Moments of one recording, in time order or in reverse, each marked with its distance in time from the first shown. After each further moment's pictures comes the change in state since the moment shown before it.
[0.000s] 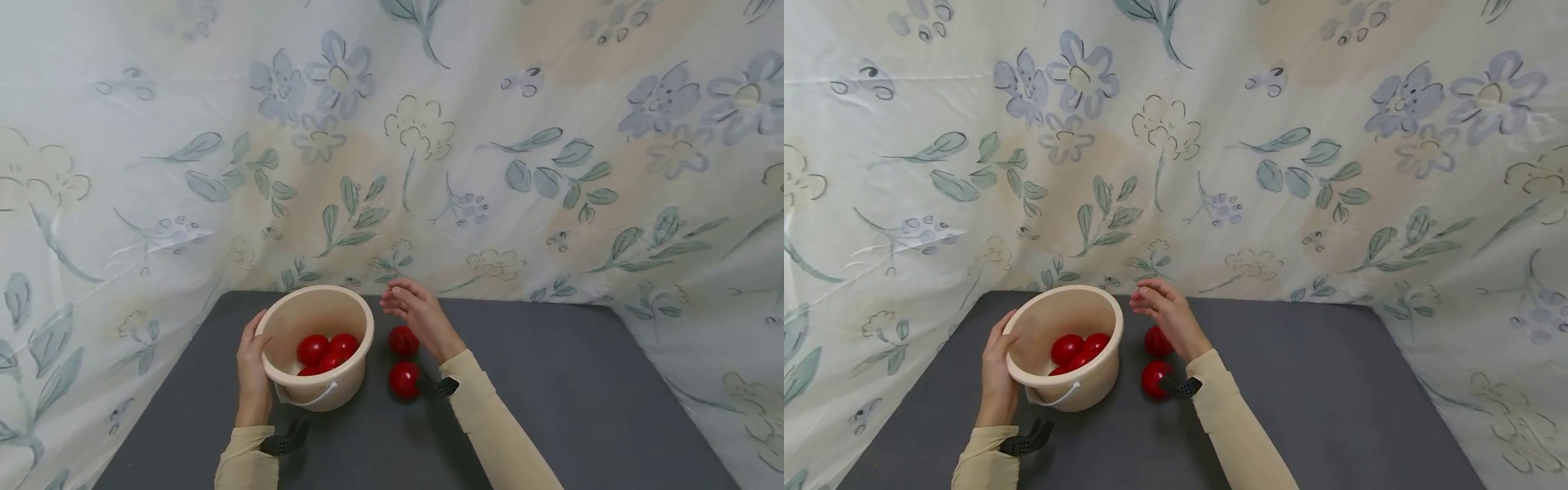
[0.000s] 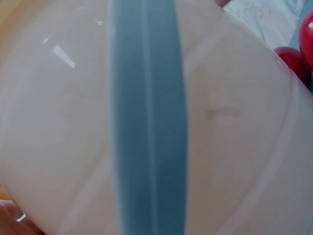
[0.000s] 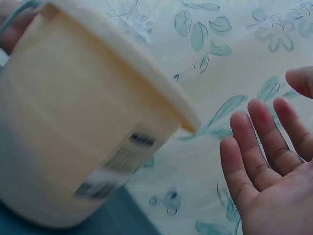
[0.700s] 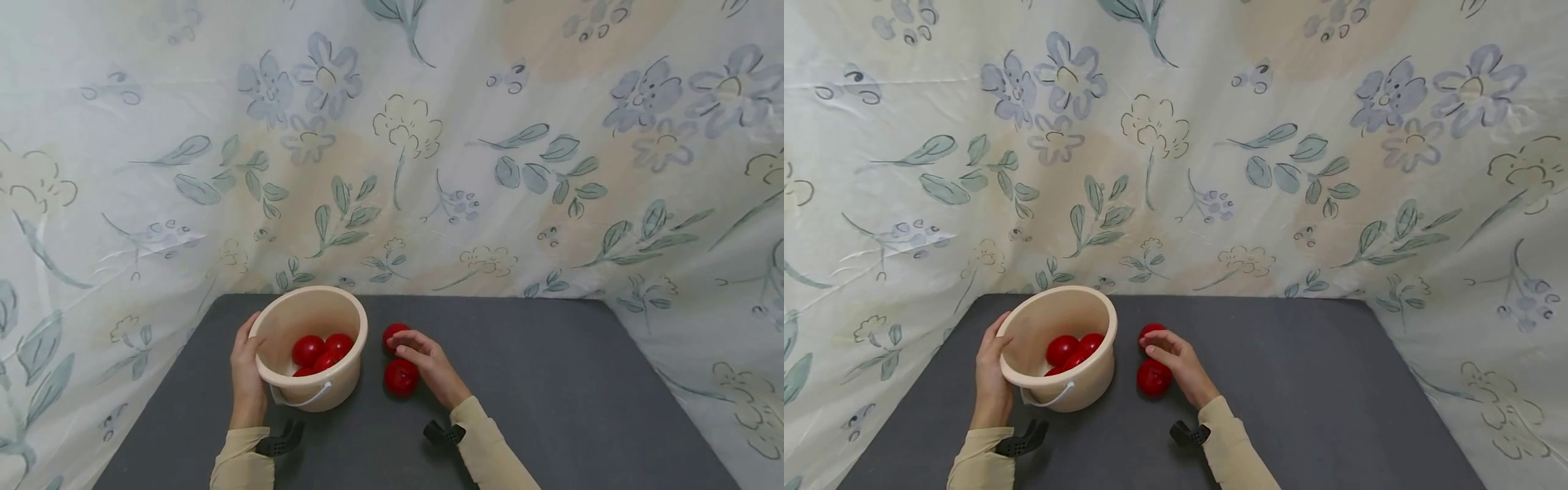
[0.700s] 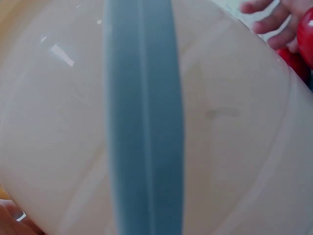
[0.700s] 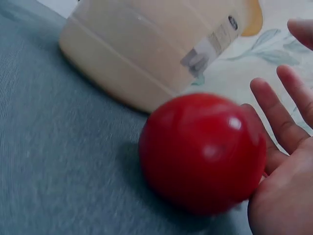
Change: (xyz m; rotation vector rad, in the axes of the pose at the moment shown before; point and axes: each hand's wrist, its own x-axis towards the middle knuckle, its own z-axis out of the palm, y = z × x) left_hand -0.001 -0.003 0.000 0.040 0.003 -0.012; right_hand -0.061 0.080 -0.035 -0.173 -0.007 0.022
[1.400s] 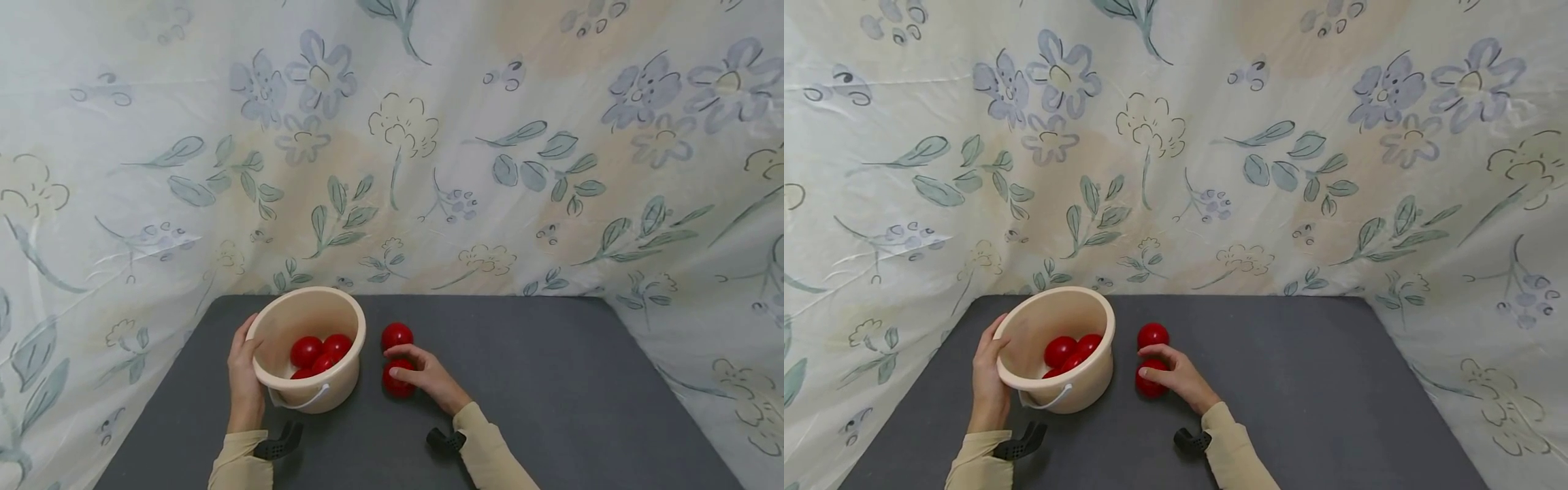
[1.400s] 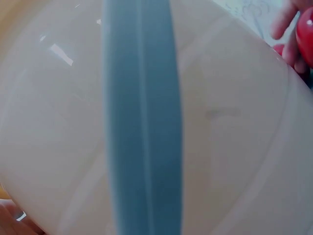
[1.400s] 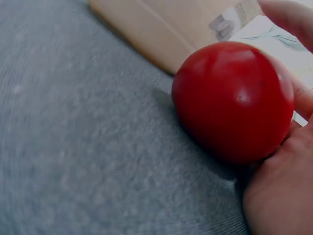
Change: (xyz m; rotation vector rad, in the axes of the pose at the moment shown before) left_hand -0.003 0.003 0.001 0.008 -0.008 0.003; right_hand -0.007 0.021 -0.007 -0.121 -0.103 0.084
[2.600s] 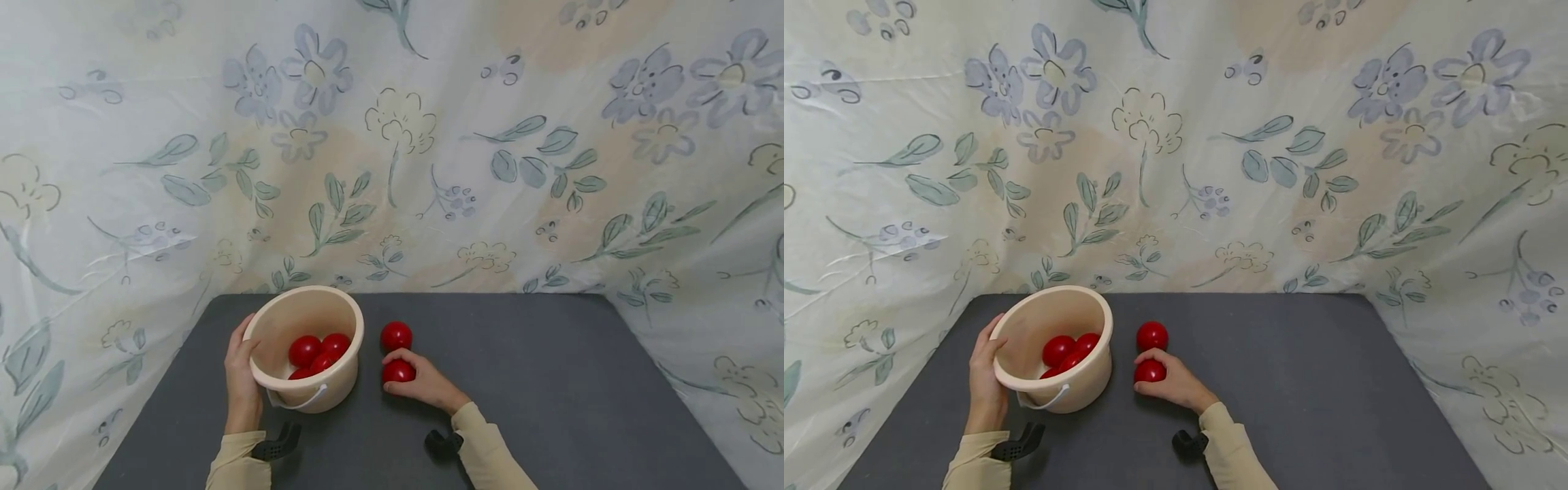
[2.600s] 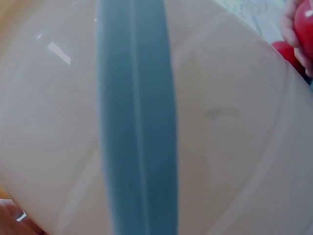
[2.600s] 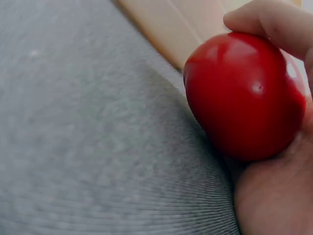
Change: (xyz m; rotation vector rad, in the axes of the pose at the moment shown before) left_hand 0.000 -0.004 0.001 -0.012 0.017 0.006; right_hand 0.000 0.003 0.004 -0.256 -0.018 0.014
